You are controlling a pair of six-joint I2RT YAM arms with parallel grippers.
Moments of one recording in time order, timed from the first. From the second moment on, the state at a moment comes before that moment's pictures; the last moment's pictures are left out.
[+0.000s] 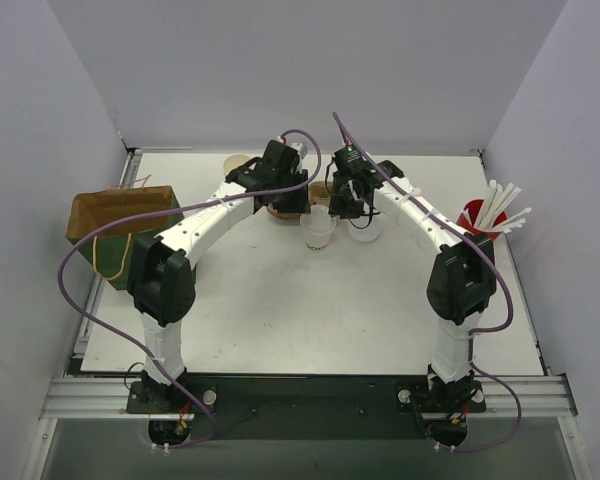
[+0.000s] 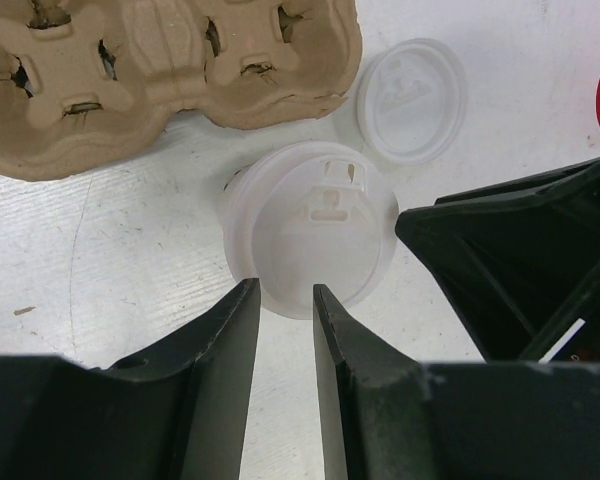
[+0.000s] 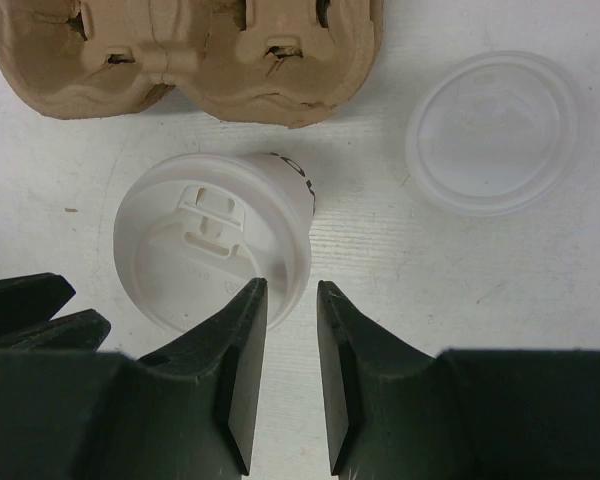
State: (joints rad) left arm -0.59 1.94 1.78 -0.65 0.08 -0.47; right arm 0.51 1.91 1.70 -0.80 0.12 0.55
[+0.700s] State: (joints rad) left arm -0.59 1.97 1.81 -0.67 0.08 -0.46; right arm 0.51 1.96 1.73 -0.80 0.11 0.55
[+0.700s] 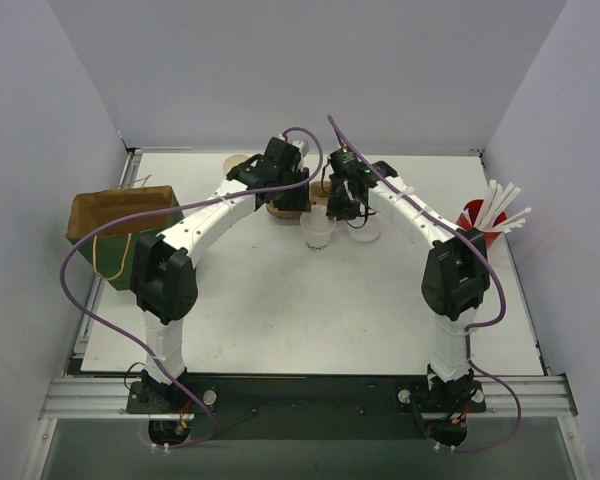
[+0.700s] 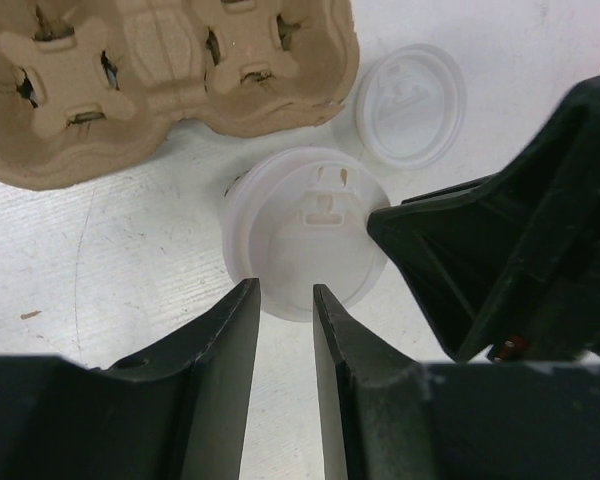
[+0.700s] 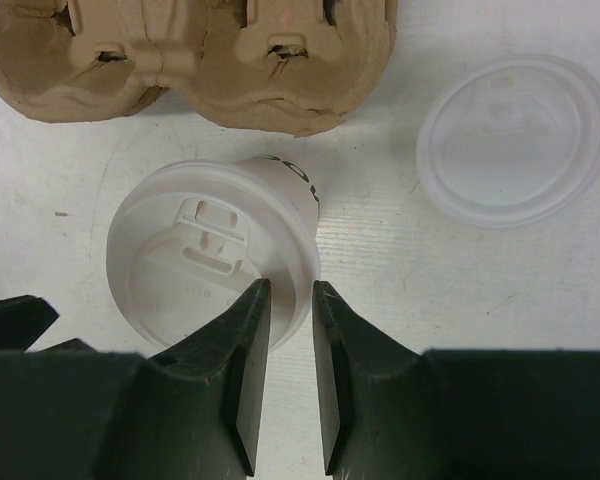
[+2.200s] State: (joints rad) left arm -0.60 2.01 1.75 -0.60 0.06 -0.43; right arm 0.50 1.92 1.73 -0.74 0.11 0.54
